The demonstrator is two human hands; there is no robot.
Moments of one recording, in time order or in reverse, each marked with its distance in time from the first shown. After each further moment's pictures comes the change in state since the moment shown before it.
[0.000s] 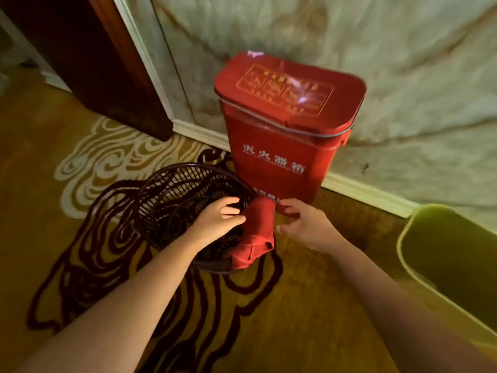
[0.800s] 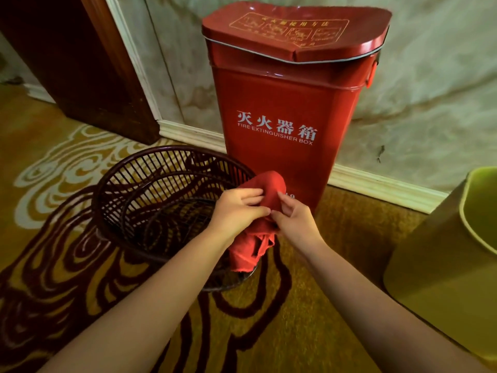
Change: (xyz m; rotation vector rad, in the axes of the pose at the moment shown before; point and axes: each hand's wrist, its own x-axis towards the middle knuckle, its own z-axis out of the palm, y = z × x) left_hand 0.059 -0.063 0.083 -0.311 0.132 0.229; right_hand 0.045 0.054 0.119 0.661 0.246 -0.028
